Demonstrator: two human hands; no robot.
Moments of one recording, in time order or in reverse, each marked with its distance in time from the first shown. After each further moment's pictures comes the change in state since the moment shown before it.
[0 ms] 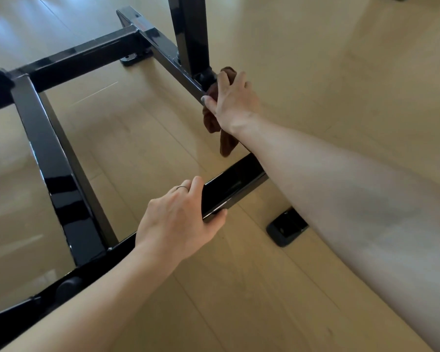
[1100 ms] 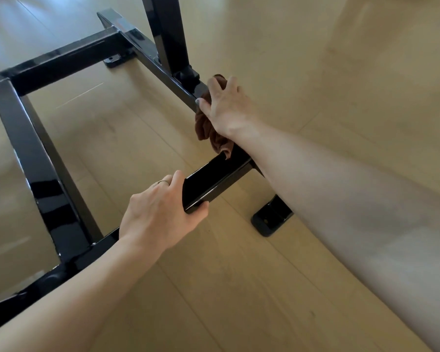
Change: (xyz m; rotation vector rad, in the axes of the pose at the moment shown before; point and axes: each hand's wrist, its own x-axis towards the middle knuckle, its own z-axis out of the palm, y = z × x) left_hand 0.002 0.005 -0.002 0.032 -0.008 -0.047; right_hand -0.029 0.027 -0.019 0.031 -0.056 -0.050
